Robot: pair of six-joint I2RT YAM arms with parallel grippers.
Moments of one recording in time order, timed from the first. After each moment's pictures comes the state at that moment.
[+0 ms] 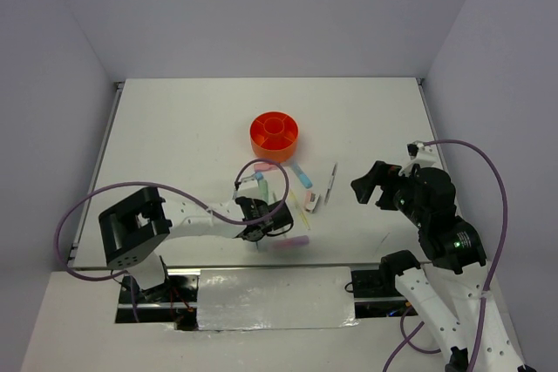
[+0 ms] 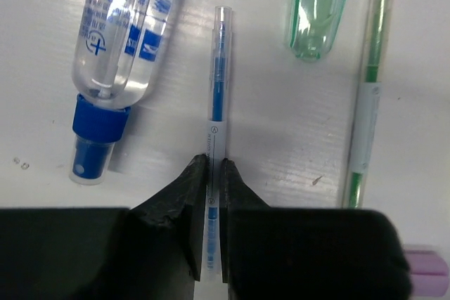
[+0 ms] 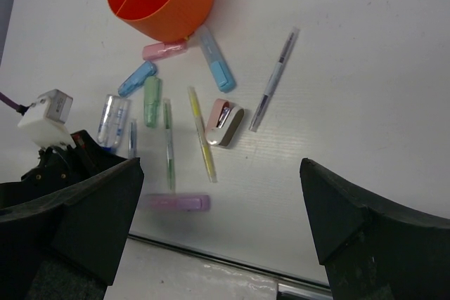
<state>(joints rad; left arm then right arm) -1.13 1.65 0.92 -0.65 -0.58 -1.38 0.26 0.49 0.84 -0.81 -0.06 0.45</state>
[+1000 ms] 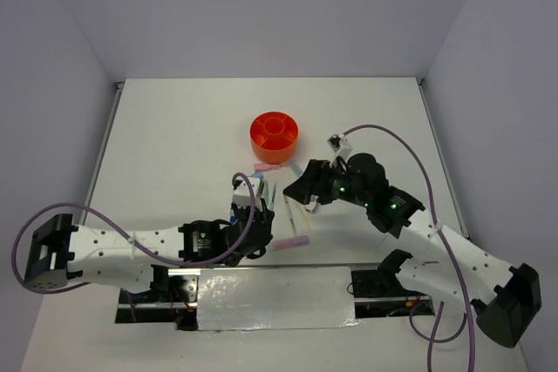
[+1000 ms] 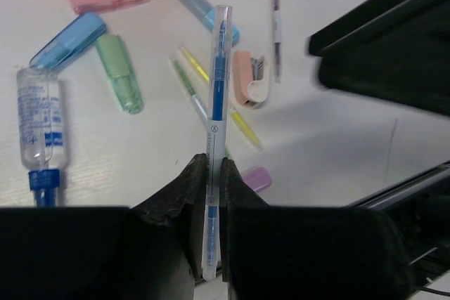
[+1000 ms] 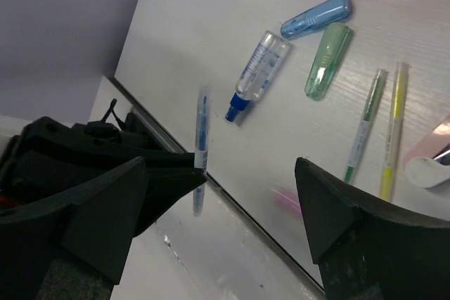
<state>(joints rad) -1.38 1.16 0.75 -0.27 -0.84 -0.93 0.67 0.85 0.66 -0.18 -0.25 0.72</state>
